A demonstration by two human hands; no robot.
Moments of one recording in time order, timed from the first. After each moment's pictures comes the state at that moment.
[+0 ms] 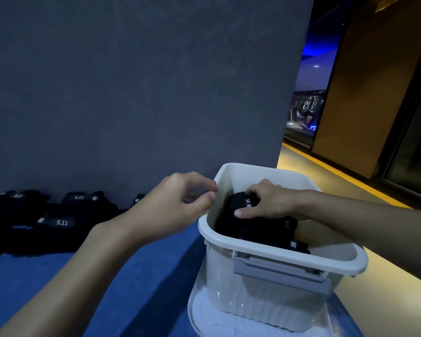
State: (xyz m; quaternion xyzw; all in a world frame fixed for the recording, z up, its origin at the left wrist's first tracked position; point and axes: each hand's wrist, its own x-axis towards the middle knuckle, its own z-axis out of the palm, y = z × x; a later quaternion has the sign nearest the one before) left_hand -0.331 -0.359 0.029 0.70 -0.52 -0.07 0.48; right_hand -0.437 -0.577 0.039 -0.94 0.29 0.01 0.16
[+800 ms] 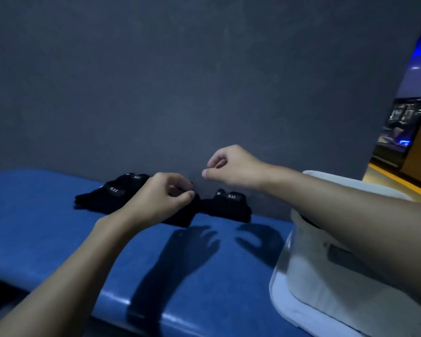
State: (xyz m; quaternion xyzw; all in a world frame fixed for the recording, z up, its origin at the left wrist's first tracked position) left_hand -0.270 -0.208 0.012 0.82 -0.35 0.07 0.44; right_hand -0.344 -0.375 0.084 -0.93 0.05 -0.15 0.32
